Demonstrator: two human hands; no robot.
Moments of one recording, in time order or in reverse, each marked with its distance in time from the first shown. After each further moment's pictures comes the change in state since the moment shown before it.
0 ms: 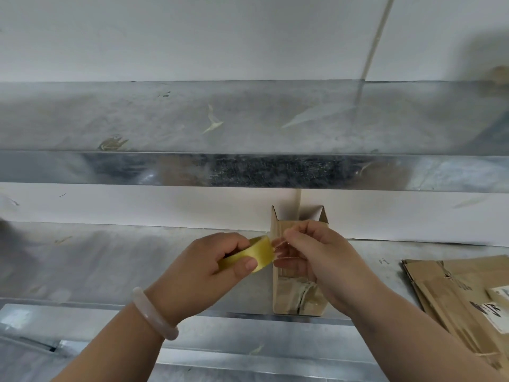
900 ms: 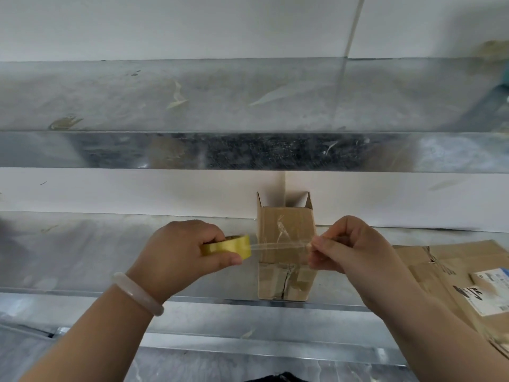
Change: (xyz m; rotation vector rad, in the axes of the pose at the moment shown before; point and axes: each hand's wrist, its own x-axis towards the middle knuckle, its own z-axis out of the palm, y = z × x) left_hand 0.010 -0.006 0.007 0.368 0.038 -0.090; right_hand -0.023 0.007 -0.065 -0.174 0.183 -0.045
